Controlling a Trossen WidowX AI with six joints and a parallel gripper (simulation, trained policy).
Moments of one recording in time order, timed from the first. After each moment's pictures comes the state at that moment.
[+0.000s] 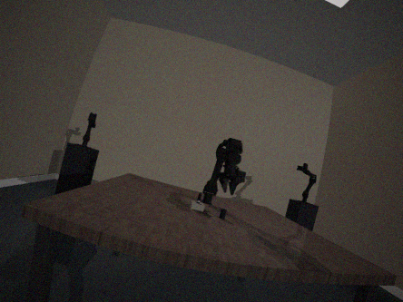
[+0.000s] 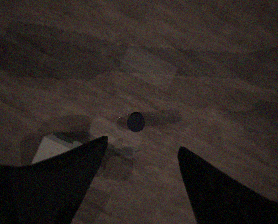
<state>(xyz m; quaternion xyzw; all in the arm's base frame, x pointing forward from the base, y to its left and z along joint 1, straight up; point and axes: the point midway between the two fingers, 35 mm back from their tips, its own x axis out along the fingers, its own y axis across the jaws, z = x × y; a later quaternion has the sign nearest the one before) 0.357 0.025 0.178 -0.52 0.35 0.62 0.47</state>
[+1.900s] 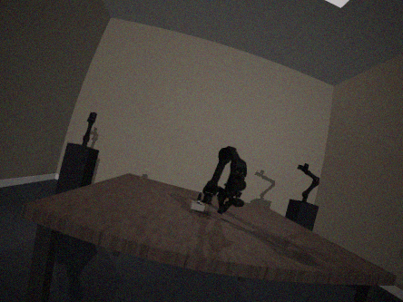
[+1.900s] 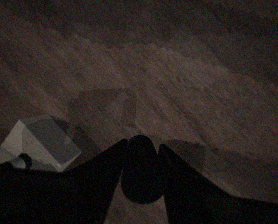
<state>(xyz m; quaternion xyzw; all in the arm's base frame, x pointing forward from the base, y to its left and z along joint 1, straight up) 0.339 0.032 0.081 -0.58 0.35 0.68 0.28</state>
